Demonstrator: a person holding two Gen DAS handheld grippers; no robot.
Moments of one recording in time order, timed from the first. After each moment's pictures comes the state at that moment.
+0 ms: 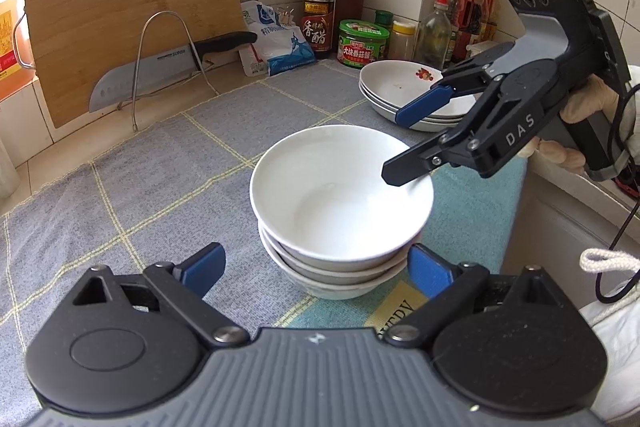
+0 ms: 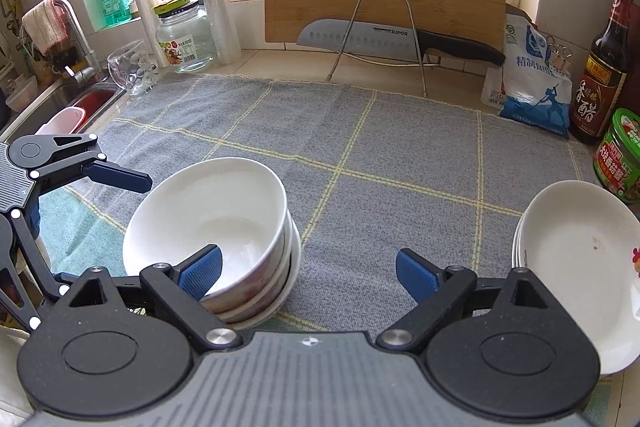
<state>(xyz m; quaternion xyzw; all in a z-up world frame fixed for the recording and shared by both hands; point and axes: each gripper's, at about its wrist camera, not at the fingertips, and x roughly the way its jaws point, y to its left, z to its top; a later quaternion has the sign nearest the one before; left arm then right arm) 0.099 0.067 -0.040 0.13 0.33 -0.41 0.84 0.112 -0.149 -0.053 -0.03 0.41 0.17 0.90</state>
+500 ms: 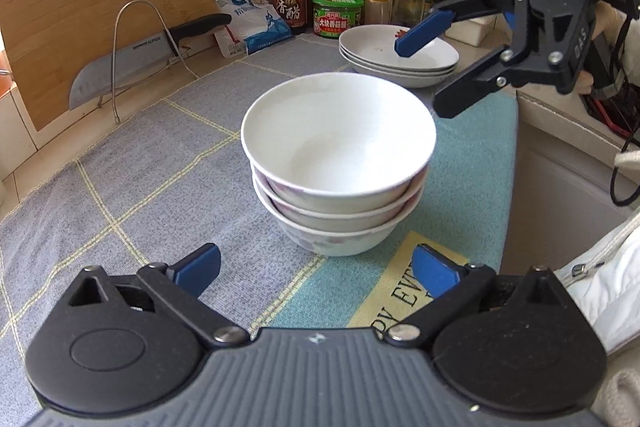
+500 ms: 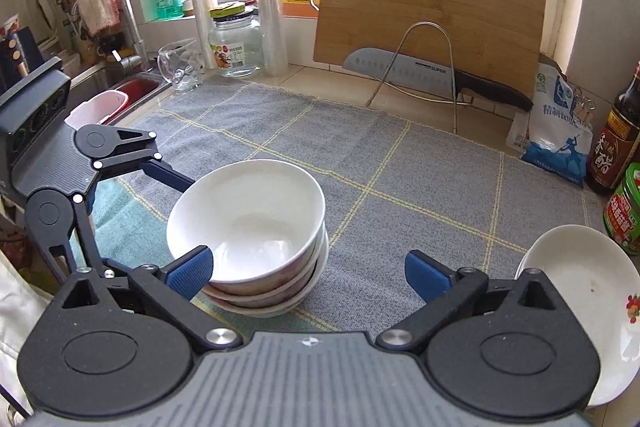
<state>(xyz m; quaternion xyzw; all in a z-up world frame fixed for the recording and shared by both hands) 0.095 0.070 -0.070 0.19 0.33 -0.44 0.82 0.088 -0.148 -0.035 -0.09 0.37 0.24 0.89</state>
